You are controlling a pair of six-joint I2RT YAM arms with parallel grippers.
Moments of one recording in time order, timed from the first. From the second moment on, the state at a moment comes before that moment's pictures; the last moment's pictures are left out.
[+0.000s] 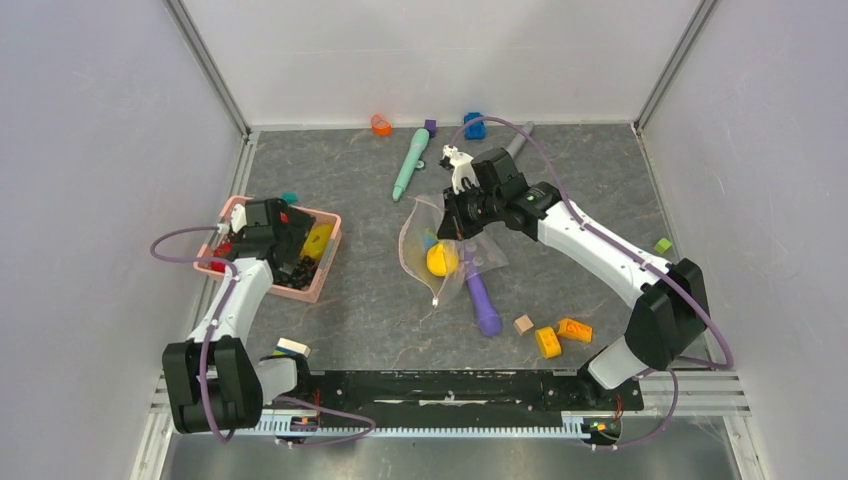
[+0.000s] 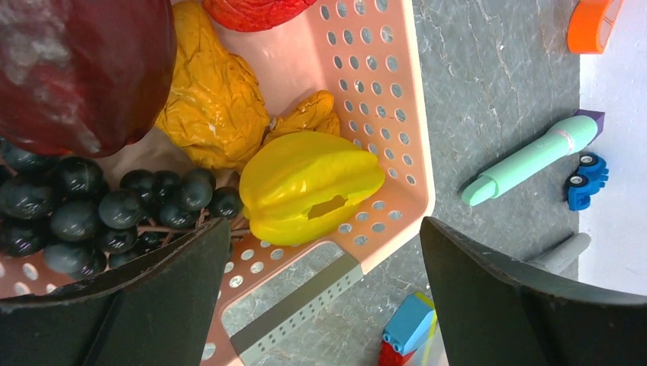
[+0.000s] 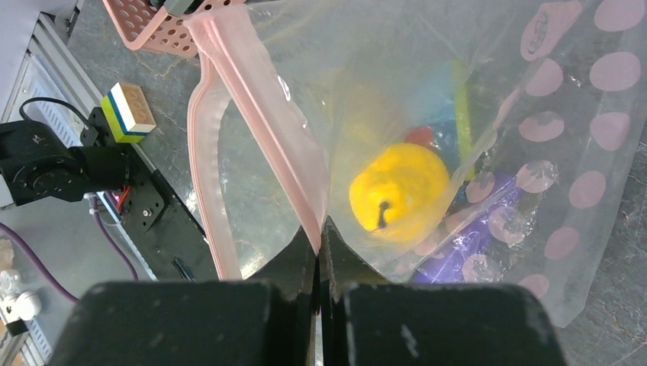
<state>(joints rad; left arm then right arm) 0.08 1.16 0.74 -0.39 -0.11 -1.04 0.65 1.55 1.33 -0.51 -0.39 0.23</state>
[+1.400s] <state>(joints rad) 0.09 1.38 0.72 -0.21 -0.05 -1.06 0.63 1.52 1.27 -0.52 -0.30 0.23</state>
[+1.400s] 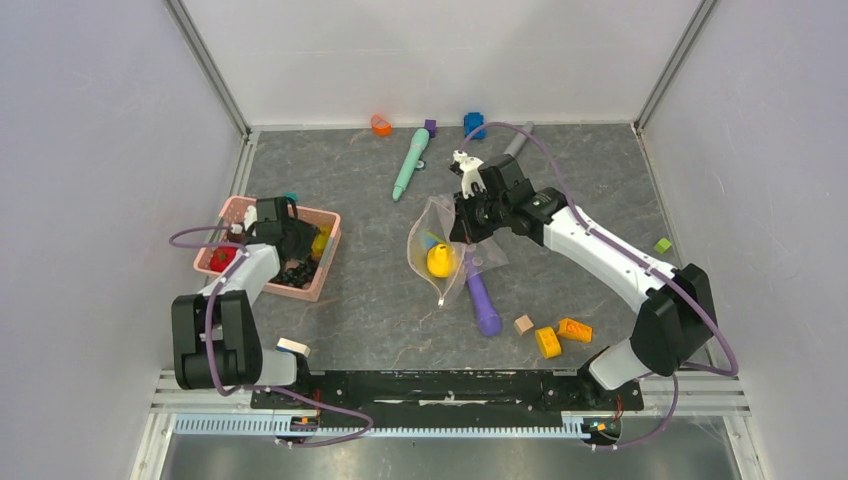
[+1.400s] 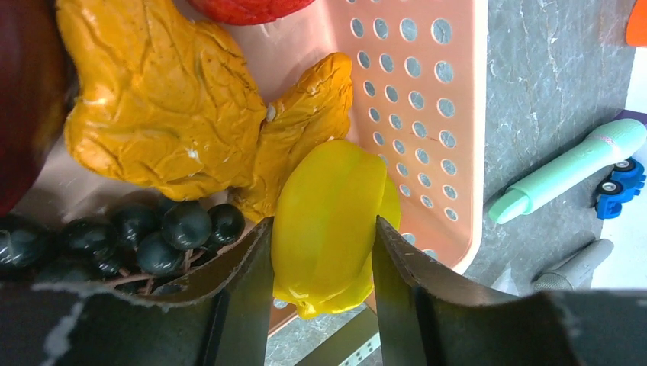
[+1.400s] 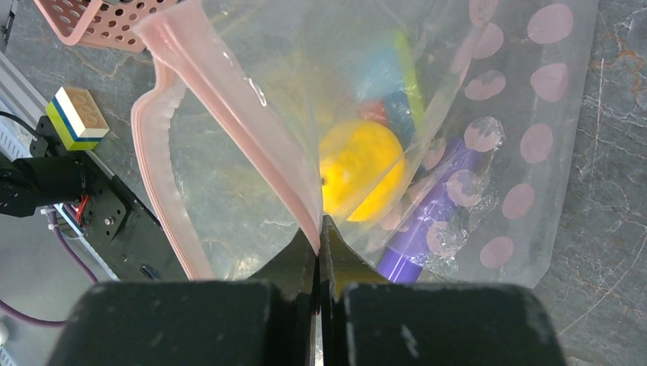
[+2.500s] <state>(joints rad) 0.07 0.93 0.78 -0.14 0.41 -0.88 0.62 1.49 1.24 -0.51 -0.31 0.23</state>
